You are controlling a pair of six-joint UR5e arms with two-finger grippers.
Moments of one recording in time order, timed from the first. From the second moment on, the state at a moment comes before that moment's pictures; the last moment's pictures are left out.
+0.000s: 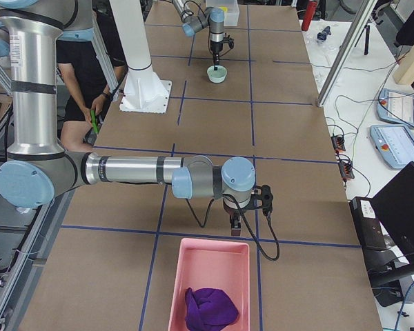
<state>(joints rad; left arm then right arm) -0.56 -1.86 -1.82 -1.92 -1.99 -1.40 1.58 -1.62 1.66 -1.51 2.41 0.04</state>
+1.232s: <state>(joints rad) -0.98 -1.80 -1.96 -1.60 -2.03 -0.88 1.58 -1.62 1.66 -1.48 2.40 0.06</state>
